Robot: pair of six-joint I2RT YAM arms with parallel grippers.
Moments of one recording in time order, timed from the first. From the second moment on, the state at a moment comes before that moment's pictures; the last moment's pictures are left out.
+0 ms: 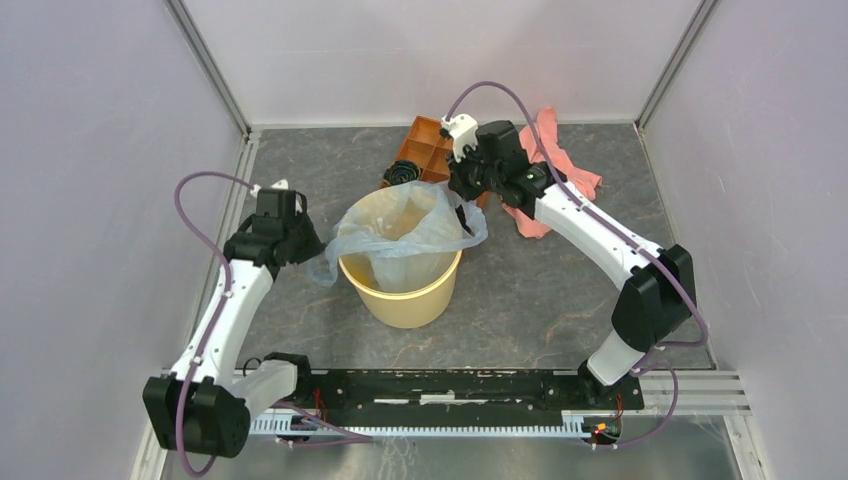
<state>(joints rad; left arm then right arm) -0.11 1.09 0.98 -0.76 -0.06 -0.52 0.58 1.65 1.50 -0.40 -0.14 -0.08</state>
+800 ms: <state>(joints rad) -0.10 0.69 0.97 -1.01 -0.02 -0.65 0.58 1.19 1.45 -0.67 0.12 0.08</state>
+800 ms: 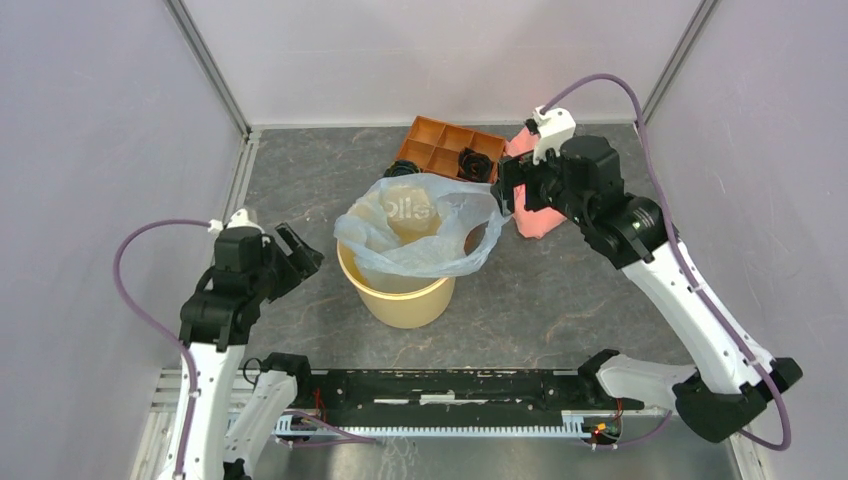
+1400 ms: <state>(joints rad) -0.10 0.72 1.08 -0.96 0.11 -0.89 0.57 1.17 1.32 -0.60 -0.23 0.17</state>
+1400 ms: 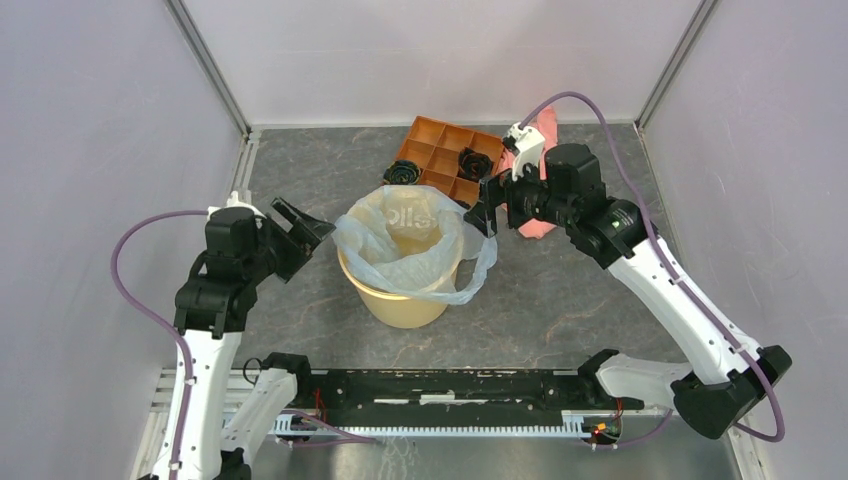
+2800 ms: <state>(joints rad) -0.11 0.80 1.03 -0.83 0.48 -0.88 0.57 1.22 1.17 -0.38 -0.27 0.09</state>
